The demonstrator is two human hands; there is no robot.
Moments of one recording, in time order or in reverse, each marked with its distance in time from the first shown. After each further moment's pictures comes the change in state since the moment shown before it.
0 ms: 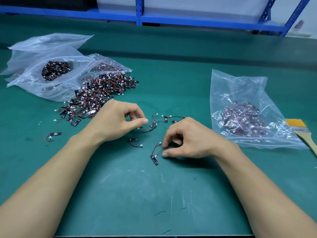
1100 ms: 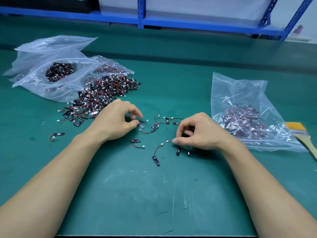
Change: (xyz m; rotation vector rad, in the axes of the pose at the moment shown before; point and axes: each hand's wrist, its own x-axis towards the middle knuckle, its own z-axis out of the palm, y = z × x) left_hand 0.004 -0.013 0.001 0.164 -0.027 -0.131; right_hand -0.003 0.023 -0.010 0.081 0.154 0.129
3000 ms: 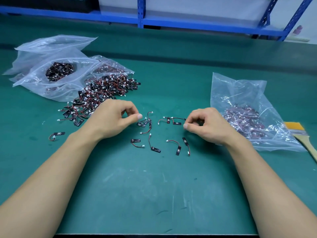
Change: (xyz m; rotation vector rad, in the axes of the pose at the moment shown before) left_hand -0.004 0.000 -0.012 -0.041 0.037 0.066; right_hand 0.000 0.015 -0.012 0.014 0.148 0.032
